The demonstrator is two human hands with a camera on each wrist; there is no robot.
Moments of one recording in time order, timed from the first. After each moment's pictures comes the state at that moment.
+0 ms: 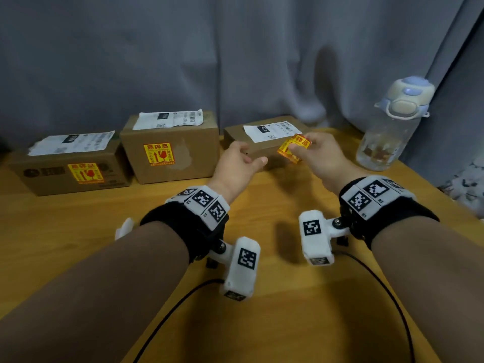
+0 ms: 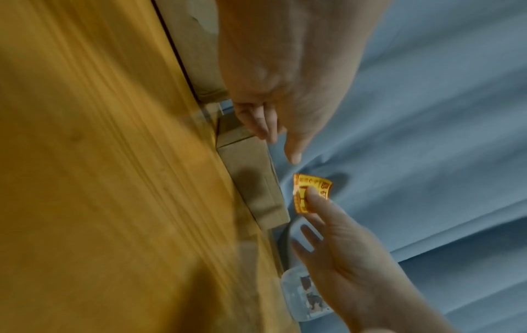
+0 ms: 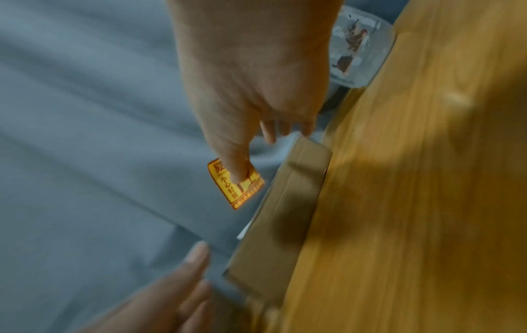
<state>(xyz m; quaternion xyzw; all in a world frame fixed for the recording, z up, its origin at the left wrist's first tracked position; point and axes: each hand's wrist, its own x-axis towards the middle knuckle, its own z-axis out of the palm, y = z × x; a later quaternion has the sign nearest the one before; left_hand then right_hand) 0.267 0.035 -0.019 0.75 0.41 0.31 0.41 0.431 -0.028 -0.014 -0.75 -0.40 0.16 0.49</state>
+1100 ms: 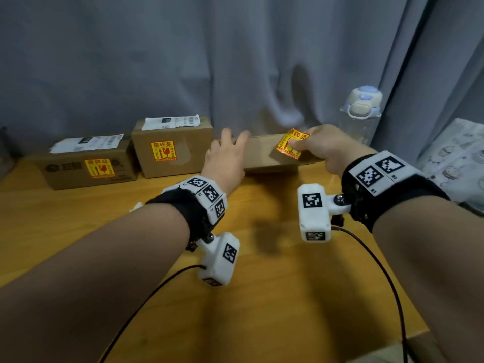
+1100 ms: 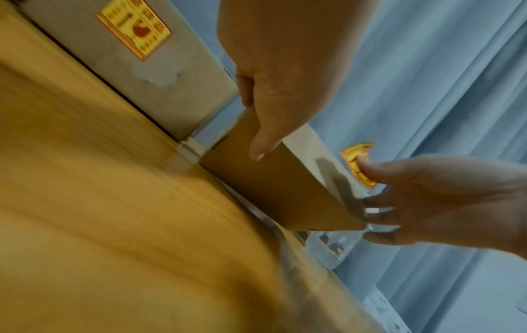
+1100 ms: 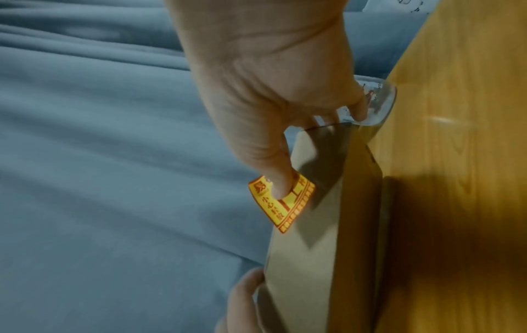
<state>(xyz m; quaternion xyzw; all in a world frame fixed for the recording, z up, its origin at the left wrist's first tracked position) 0.232 -0.014 0.003 0.90 0.38 0.21 0.01 0.401 -0.101 0.045 -0.77 -0.36 0.23 0.47</state>
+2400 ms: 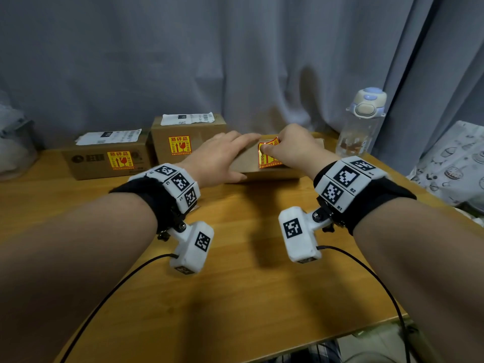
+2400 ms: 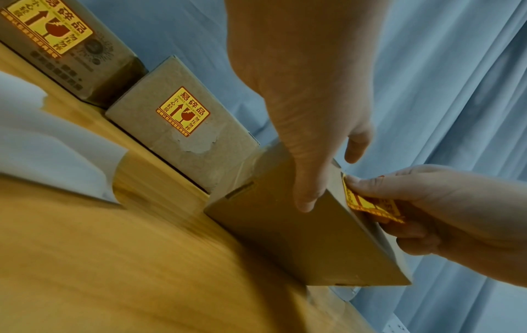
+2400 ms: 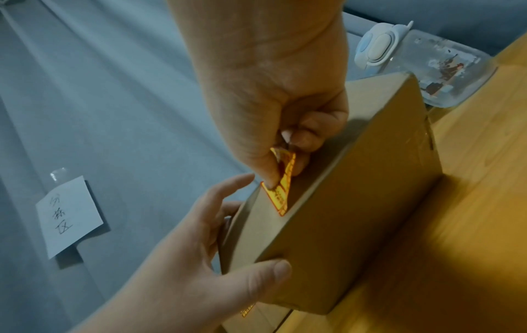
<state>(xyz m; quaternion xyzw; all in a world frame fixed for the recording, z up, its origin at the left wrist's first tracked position) 0.165 -0.006 0.022 0.96 0.20 0.17 -0.01 0.315 -0.102 0.052 -0.83 -0.49 0.03 0.25</state>
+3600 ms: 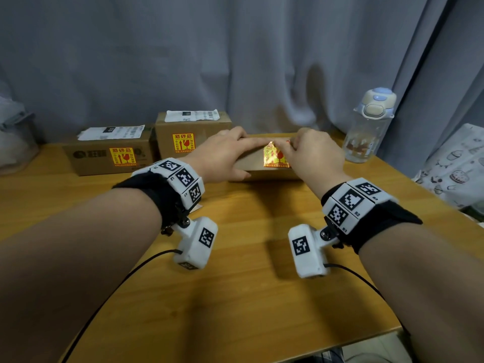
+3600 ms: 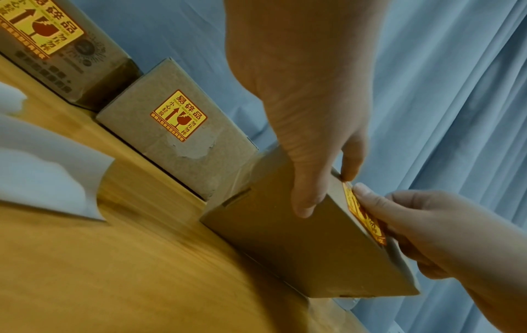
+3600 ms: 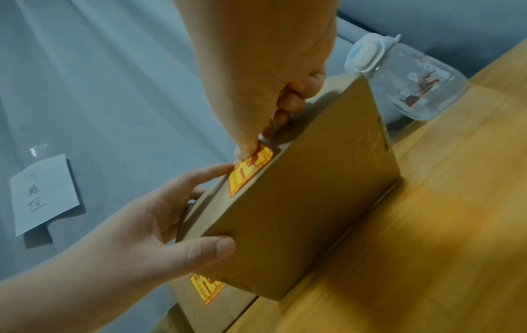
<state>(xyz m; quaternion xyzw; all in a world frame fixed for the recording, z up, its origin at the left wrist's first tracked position) 0.165 0.002 0.026 0.97 0.19 0.14 -0.02 0.324 -0.110 0.025 -0.83 -0.46 -0.19 0.25</state>
